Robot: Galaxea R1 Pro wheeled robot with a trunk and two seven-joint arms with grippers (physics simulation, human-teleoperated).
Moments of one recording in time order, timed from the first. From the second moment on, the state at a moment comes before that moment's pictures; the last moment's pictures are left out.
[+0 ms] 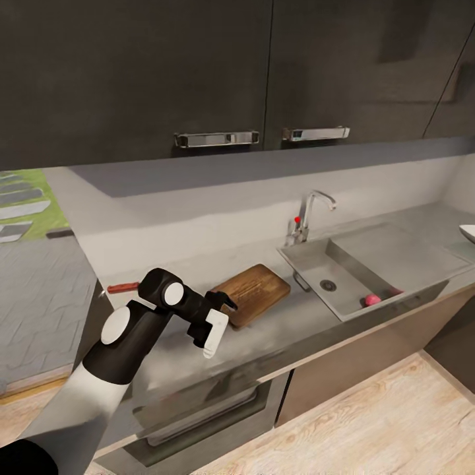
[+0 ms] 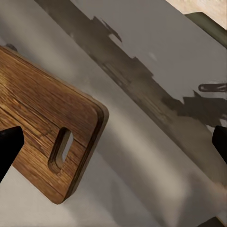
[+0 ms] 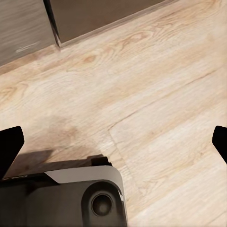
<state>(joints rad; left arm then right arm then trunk) -0.83 0.01 -0.46 -1.50 -1.00 0.05 -1.57 -0.05 0.07 -0.01 -0.37 0.02 -0.38 -0.24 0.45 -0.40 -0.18</state>
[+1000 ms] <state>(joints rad) -0.83 0.01 -0.46 -1.50 -1.00 0.05 -1.57 -0.05 0.07 -0.01 -0.36 0.02 -0.38 -0.24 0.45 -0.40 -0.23</state>
